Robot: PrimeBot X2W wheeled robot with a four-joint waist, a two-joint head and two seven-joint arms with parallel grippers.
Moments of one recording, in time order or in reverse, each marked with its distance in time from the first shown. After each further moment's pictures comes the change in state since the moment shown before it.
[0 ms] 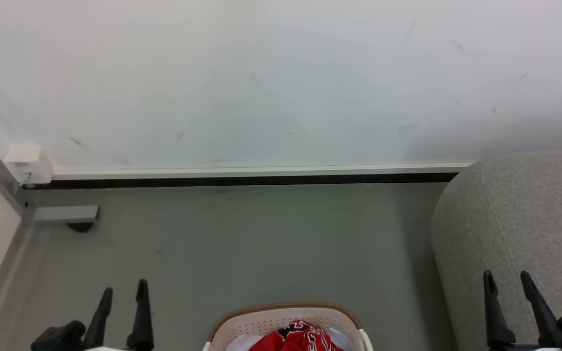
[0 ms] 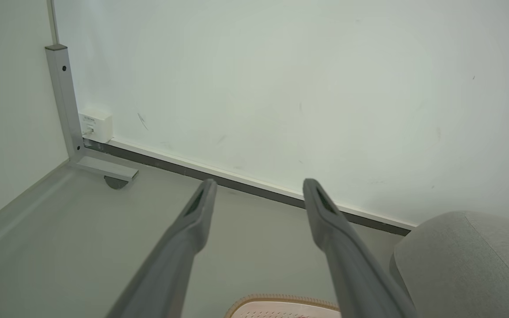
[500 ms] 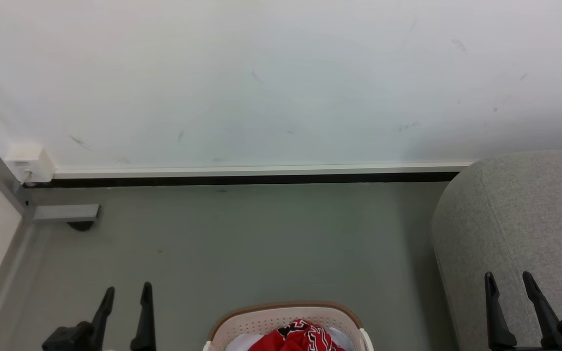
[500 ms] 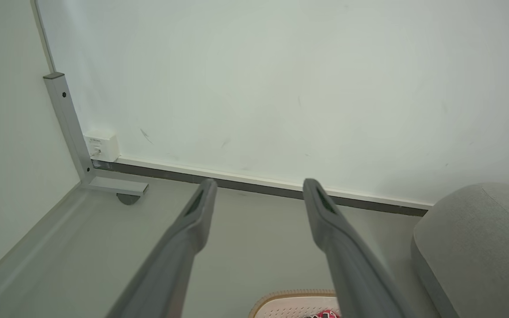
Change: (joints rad) left arm 0.001 0.012 0.001 0.015 0.127 -0.015 -0.028; right arm 0.006 0.006 -0.014 0.001 -0.063 0.000 -0.030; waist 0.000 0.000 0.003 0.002
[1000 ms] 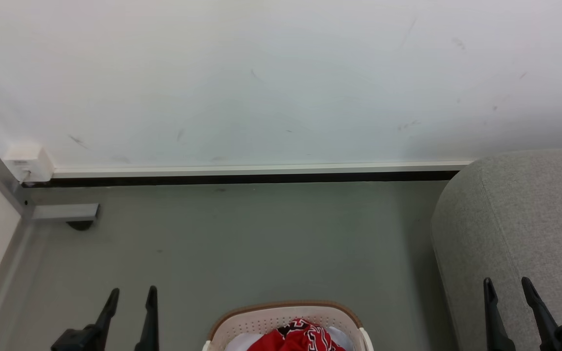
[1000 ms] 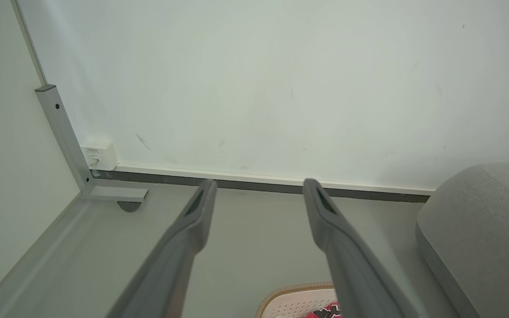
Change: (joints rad) left arm 0.000 0.005 -0.006 0.025 0.071 -0.022 -0.030; right arm 0.012 0.000 0.001 0.019 -0.014 0.000 -0.027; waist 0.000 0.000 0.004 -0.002
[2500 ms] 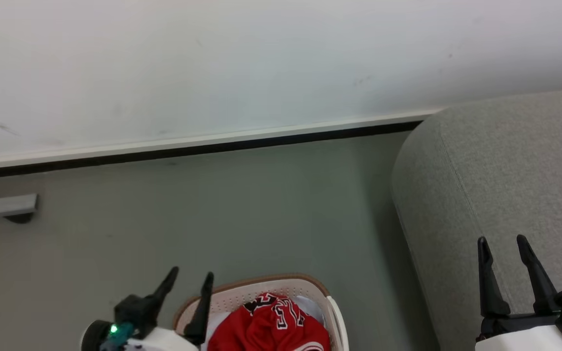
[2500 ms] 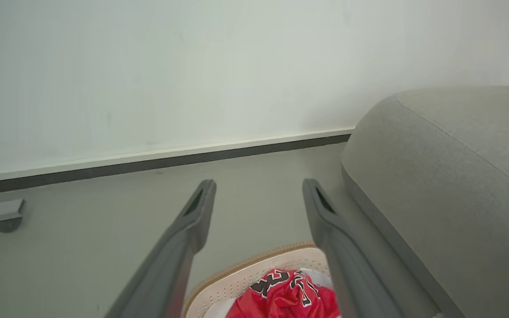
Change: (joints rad) left arm -0.121 0.021 -0.164 0.105 0.016 -0.019 -0.001; right arm -0.085 0.000 0.036 -0.044 0.012 0.000 -0.011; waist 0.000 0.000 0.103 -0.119
